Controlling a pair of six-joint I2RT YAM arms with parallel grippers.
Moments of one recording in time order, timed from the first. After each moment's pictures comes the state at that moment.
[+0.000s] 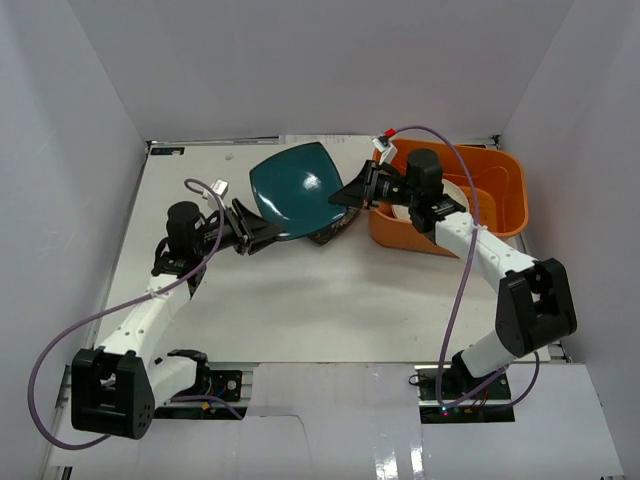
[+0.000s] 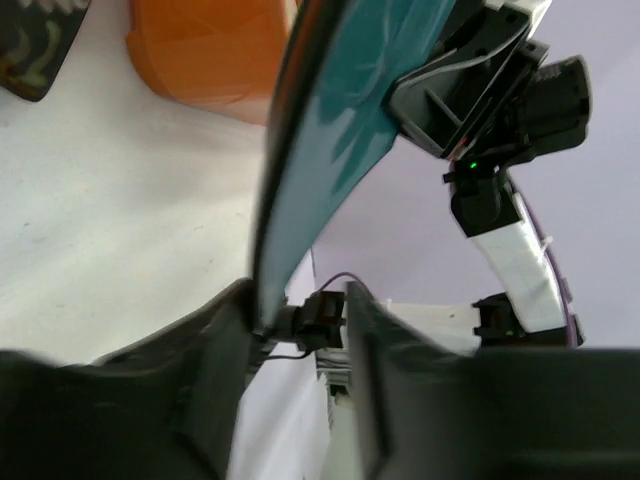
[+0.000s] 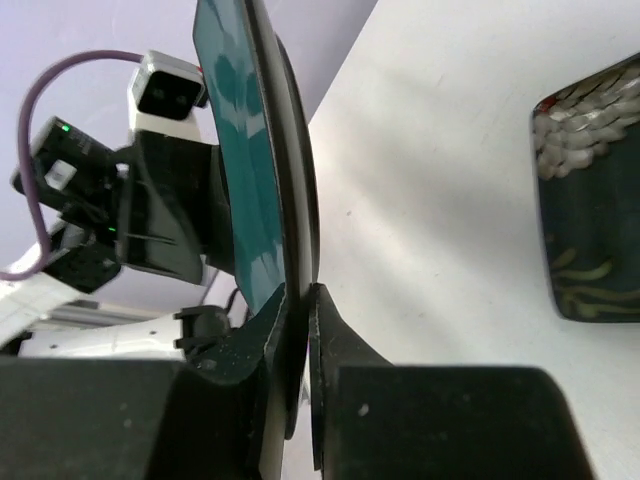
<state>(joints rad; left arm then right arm) -0.14 1.06 0.62 0.20 0.85 -1.14 0.45 1.54 1.11 0.24 -0.79 0.77</state>
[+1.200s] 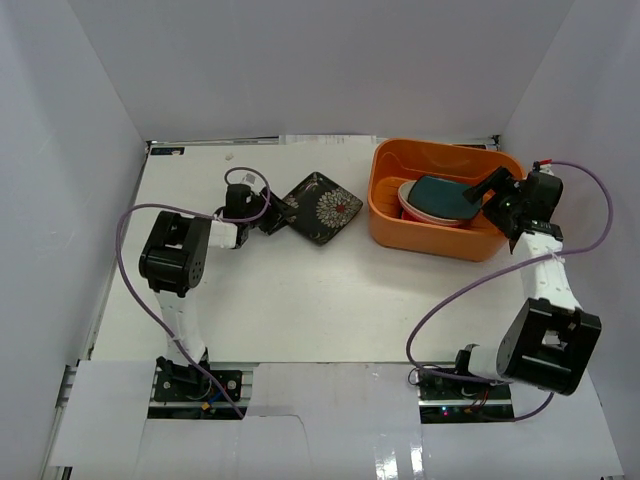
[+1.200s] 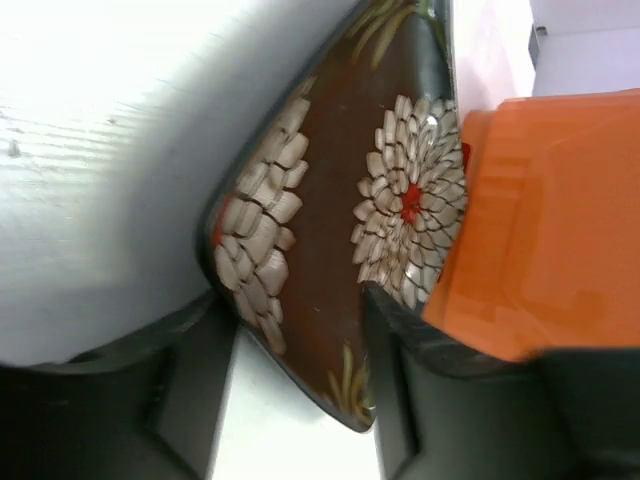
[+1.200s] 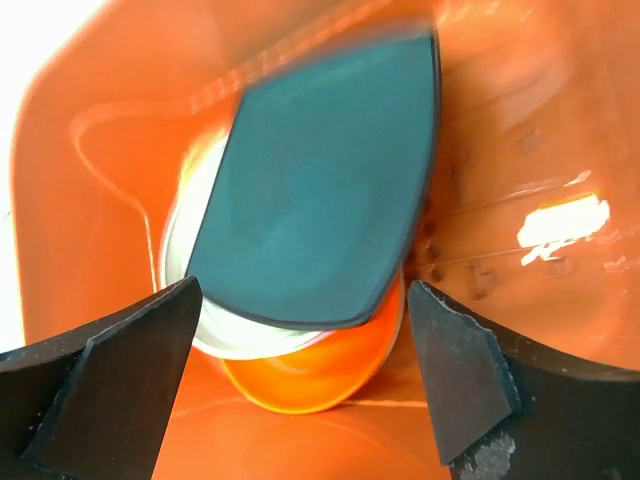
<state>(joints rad) -0.23 2.00 1.01 0.45 0.41 -0.94 -0.27 1.35 0.95 -0.19 -0.32 0.53</state>
